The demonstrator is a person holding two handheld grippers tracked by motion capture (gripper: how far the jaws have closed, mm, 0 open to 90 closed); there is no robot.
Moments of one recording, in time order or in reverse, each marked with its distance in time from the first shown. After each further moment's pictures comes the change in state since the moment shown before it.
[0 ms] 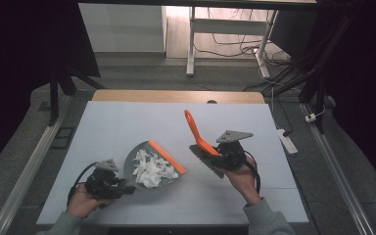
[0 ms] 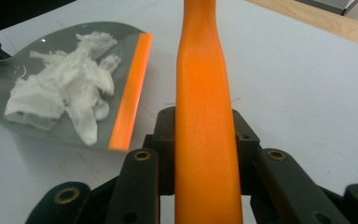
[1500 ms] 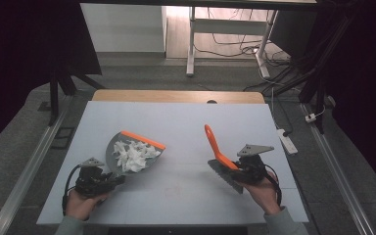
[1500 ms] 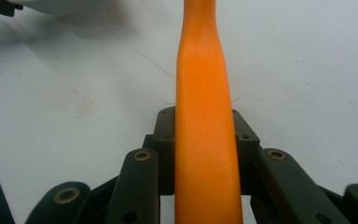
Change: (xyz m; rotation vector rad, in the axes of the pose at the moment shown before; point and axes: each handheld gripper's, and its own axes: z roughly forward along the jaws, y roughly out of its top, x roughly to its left) left arm 0.012 -0.021 -0.011 -0.171 0.199 -0.275; right arm -0.018 -0.053 -0.036 0.082 0.003 0.064
